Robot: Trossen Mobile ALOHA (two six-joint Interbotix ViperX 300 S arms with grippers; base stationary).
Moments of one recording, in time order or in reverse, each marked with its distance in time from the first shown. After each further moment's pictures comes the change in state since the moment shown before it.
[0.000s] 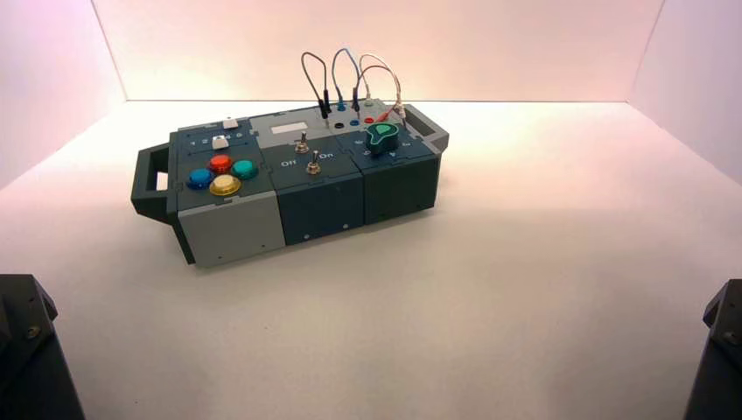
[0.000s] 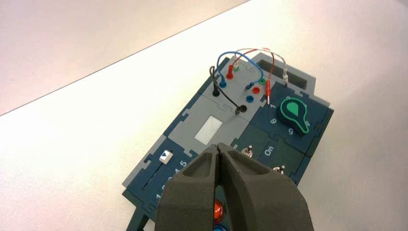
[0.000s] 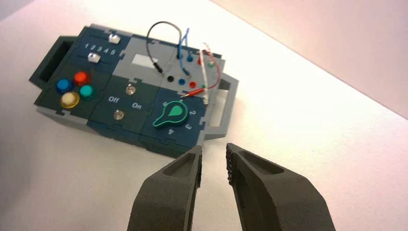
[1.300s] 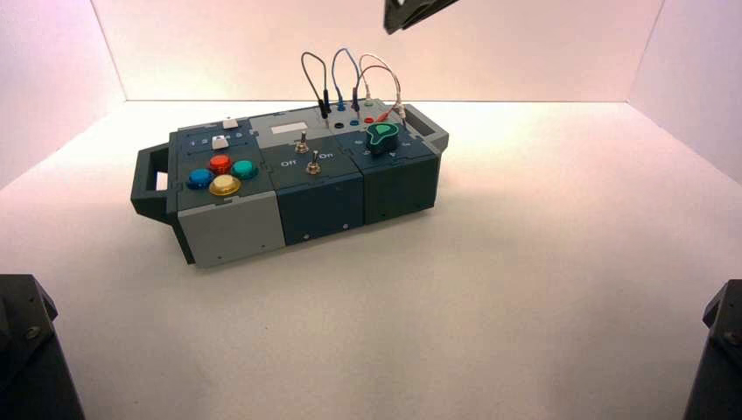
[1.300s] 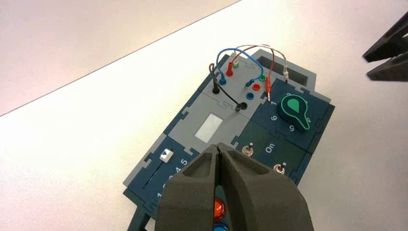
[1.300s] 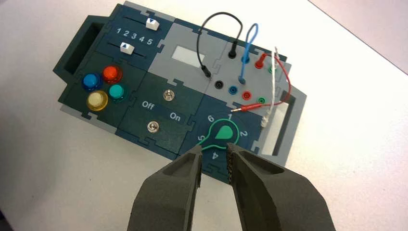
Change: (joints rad) left arm 0.002 0.003 0.000 0.000 0.005 0.011; right arm 0.153 0.403 -0.189 0.055 -0.072 -0.002
